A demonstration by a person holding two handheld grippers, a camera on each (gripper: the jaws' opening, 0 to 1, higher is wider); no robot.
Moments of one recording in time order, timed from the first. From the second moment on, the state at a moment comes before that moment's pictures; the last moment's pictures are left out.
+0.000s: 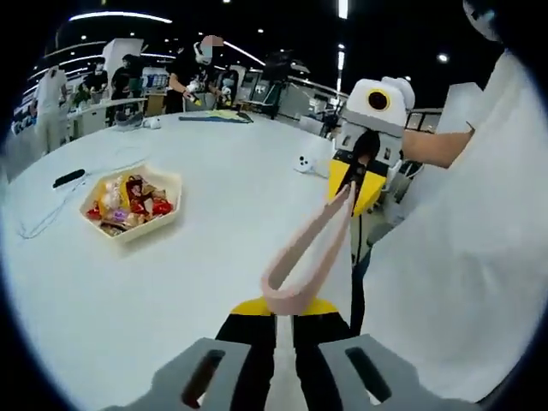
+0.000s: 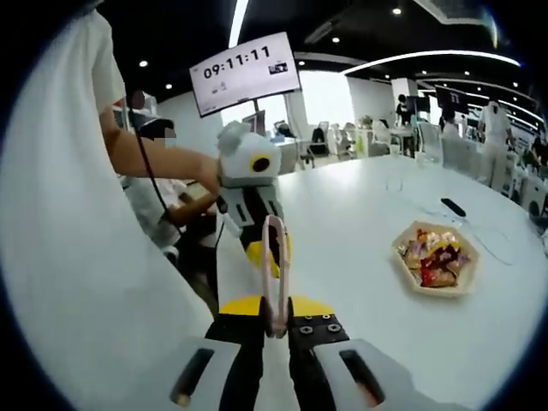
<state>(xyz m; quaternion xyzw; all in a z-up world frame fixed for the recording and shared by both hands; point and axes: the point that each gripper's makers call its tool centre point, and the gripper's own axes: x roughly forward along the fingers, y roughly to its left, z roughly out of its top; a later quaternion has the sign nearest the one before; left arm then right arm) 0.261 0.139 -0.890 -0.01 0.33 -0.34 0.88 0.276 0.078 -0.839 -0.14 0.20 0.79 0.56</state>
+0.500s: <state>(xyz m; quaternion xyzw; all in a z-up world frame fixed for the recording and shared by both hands) 0.243 0.137 -0.879 0.01 0.33 -0.38 0.87 0.269 0.074 -0.857 -0.19 0.20 0.79 0.54</state>
